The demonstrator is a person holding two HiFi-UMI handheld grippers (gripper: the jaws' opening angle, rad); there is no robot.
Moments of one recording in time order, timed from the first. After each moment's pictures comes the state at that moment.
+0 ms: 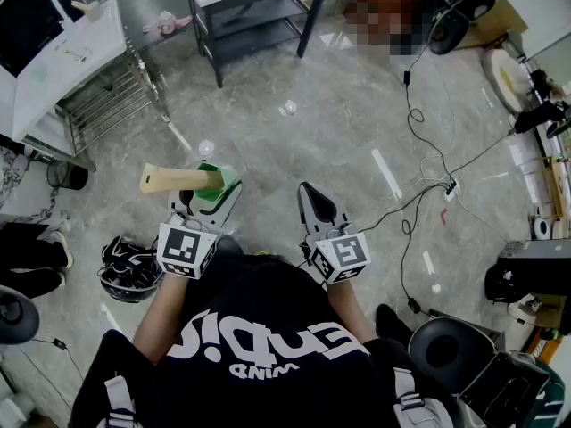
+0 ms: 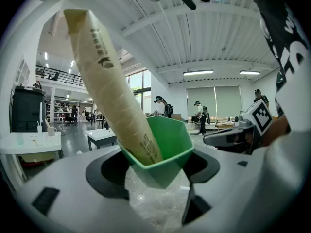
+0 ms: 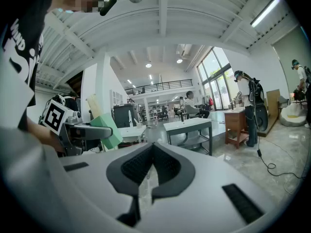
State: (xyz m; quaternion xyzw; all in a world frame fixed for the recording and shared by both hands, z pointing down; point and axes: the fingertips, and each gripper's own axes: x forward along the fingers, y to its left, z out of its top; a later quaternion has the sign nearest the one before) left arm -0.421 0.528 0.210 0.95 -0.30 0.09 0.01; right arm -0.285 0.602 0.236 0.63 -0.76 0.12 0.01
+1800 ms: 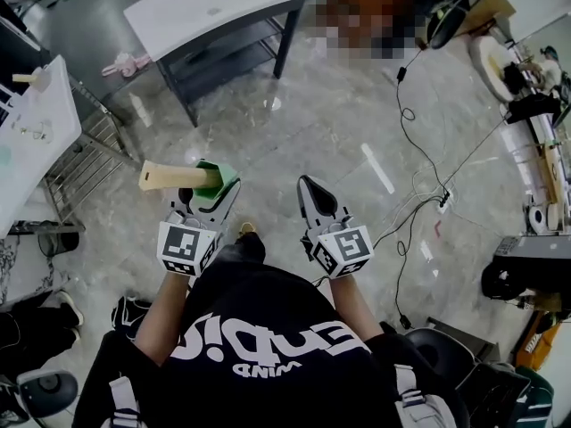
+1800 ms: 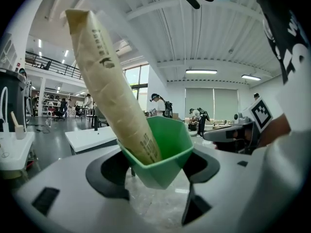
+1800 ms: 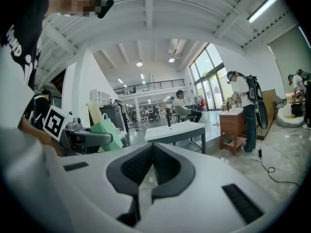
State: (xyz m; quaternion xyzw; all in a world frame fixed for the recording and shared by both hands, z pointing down) left arm -0.271 0.248 0.211 0.96 -0.25 0.09 0.04; right arm -0.140 0.332 0.220 0.67 -0.73 0.13 0.01
